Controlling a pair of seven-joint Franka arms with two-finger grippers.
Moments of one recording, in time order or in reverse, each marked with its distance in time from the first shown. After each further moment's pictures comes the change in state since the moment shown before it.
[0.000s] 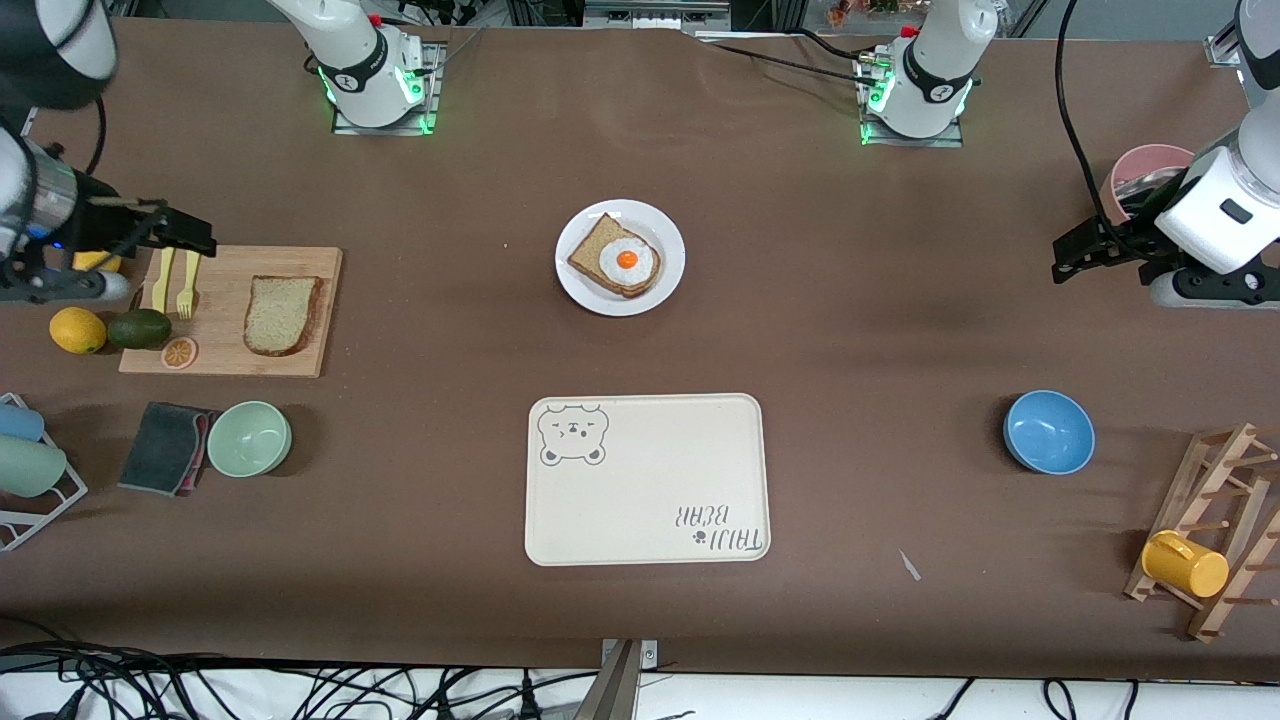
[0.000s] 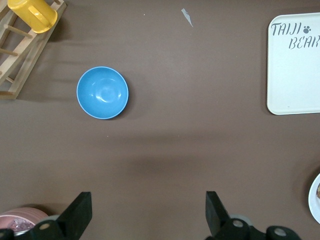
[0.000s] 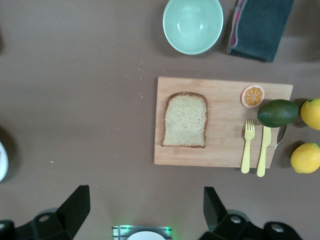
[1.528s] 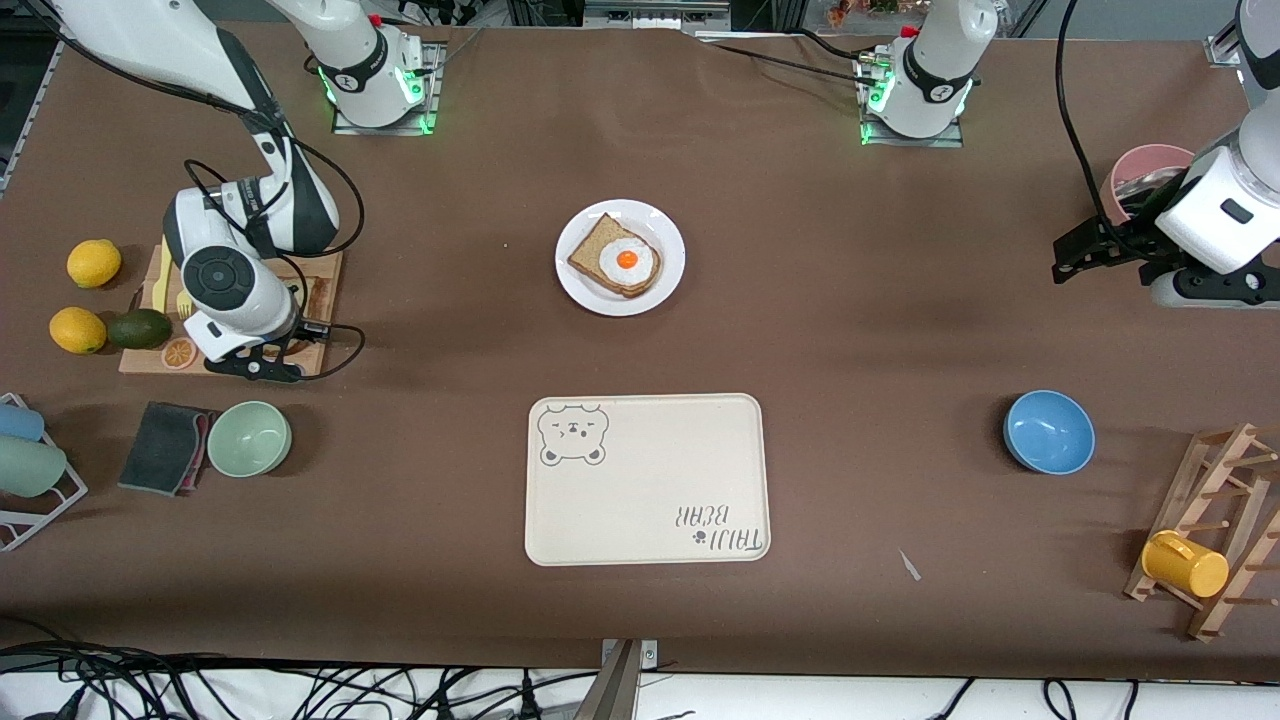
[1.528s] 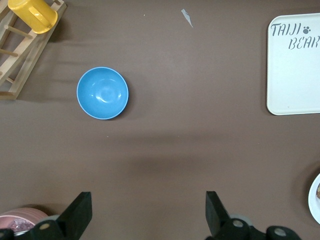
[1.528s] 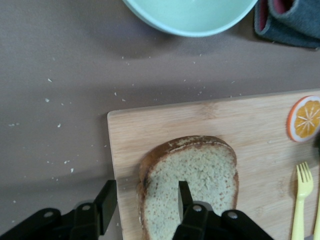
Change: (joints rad) left arm 0.000 0.001 0.000 0.002 0.000 0.000 0.000; right arm 0.044 0.276 -0.001 -0.445 -0.354 0.740 0.466
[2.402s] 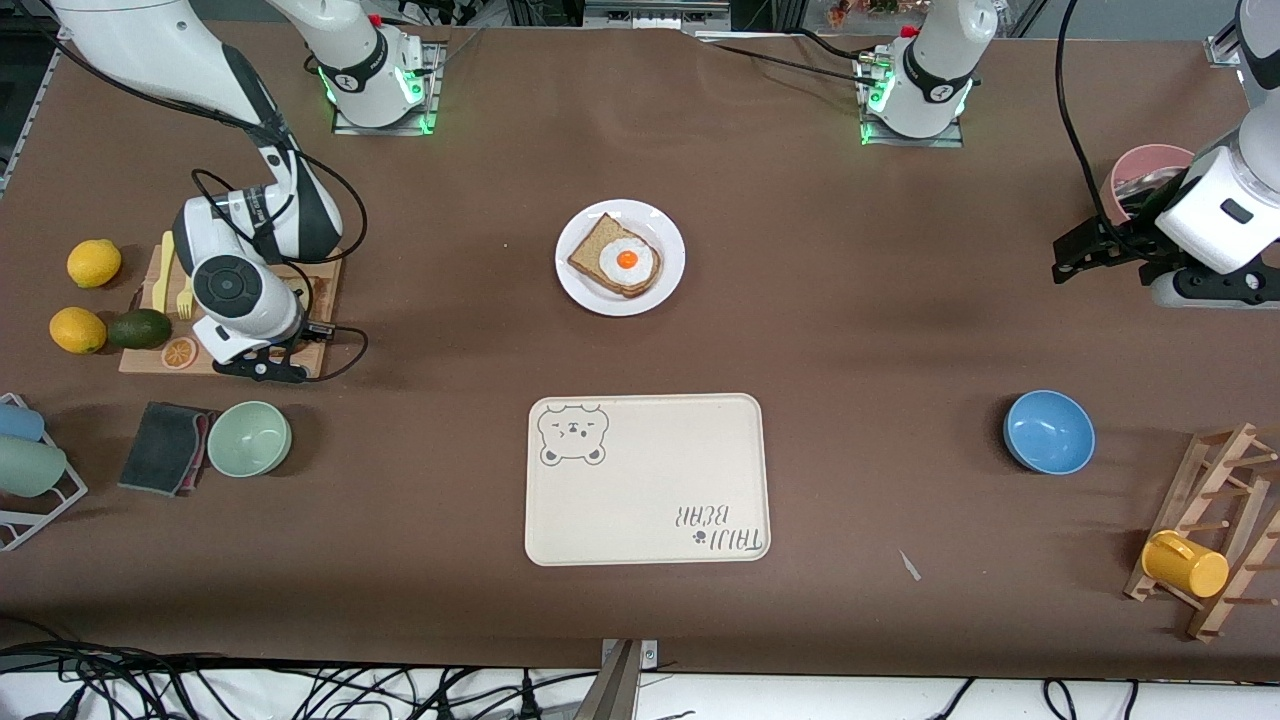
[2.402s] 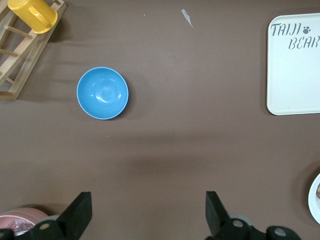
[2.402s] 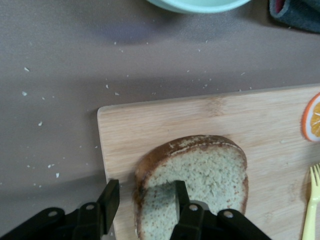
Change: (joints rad) left arm 0.000 0.000 0.000 0.000 0.000 0.000 0.000; right arm -0.002 0.038 -0.013 -0.007 -0.006 0.025 0.003
